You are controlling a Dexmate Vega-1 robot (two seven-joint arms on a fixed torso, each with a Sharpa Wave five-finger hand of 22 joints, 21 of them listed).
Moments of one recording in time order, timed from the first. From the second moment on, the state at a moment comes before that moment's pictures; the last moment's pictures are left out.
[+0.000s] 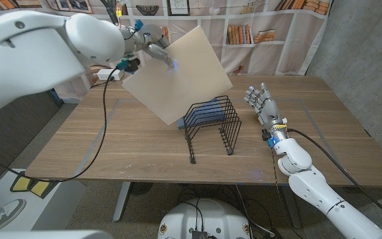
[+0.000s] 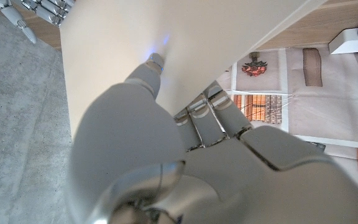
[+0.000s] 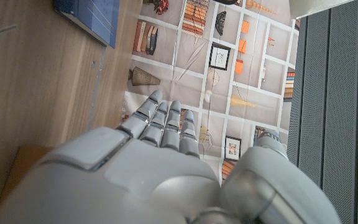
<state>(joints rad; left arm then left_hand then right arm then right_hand) 0.20 1.14 0.58 -2.69 -0.37 1.28 -0.10 1.28 0.10 0.37 -0.14 0.20 1.01 0.03 0.39 0.24 1.10 -0.10 0.23 0.40 1.17 -0.16 0.20 0.18 0.87 -0.08 0.35 0.18 -1.17 -0.55 -0.31 -1.68 0.64 0.43 -0.07 0.32 0.03 0.11 -0.07 0.19 0.24 0.05 0.20 0.18 0.29 0.08 0.22 0.18 0.19 0.02 0.19 0.18 0.25 -0.04 0.27 0.18</state>
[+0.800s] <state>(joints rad) -0.07 1.04 0.87 -2.62 -0.27 1.35 -0.18 1.28 0.10 0.38 -0.14 0.20 1.02 0.03 0.39 0.24 1.11 -0.11 0.22 0.39 1.17 -0.16 0.20 0.18 0.87 -0.08 0.35 0.18 -1.19 -0.52 -0.29 -1.62 0.65 0.54 -0.04 0.32 0.03 0.11 -0.07 0.19 0.24 0.05 0.20 0.18 0.29 0.08 0.22 0.18 0.19 0.02 0.19 0.18 0.26 -0.04 0.27 0.18</state>
